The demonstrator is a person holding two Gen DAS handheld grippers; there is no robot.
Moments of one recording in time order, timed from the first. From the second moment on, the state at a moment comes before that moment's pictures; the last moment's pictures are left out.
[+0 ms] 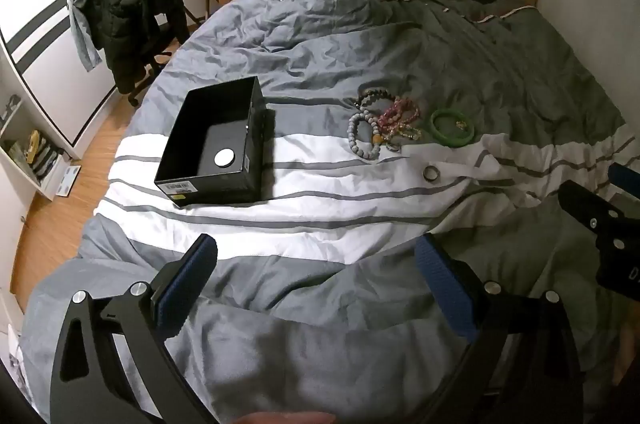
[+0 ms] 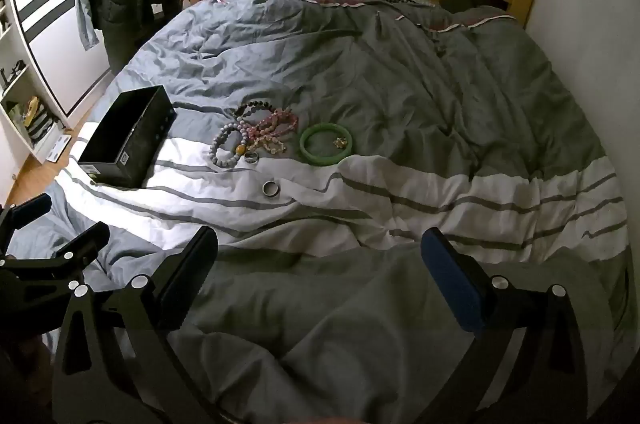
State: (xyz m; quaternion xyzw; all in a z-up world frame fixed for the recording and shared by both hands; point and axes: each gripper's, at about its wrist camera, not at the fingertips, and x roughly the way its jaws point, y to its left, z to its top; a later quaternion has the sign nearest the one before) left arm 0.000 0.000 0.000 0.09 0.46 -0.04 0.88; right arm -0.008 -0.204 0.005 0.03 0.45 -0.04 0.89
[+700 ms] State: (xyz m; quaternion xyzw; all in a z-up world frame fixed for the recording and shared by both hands) left arm -0.001 0.004 0.003 0.09 0.46 -0.04 0.88; right arm -0.009 -0.203 0.005 0.03 0.45 -0.04 0.89
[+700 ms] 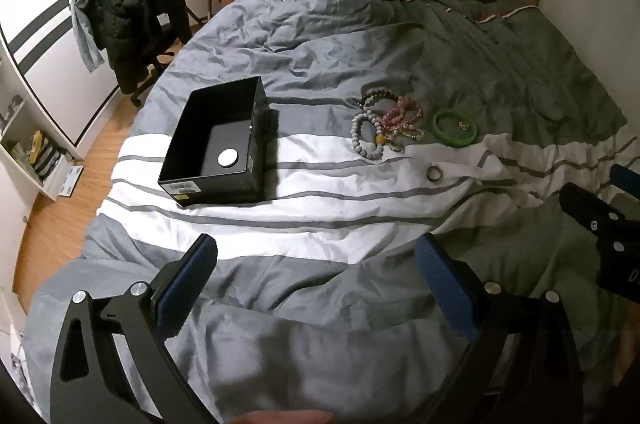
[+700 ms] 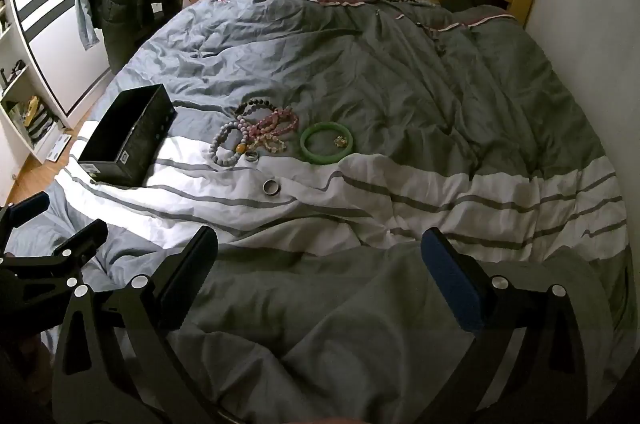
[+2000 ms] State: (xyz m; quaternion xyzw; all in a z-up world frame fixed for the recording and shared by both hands) left arm 0.001 0.004 -0.005 0.09 0.47 -0.04 0.88; right arm -0.007 -0.203 0.001 0.03 0.46 -0.04 0.89
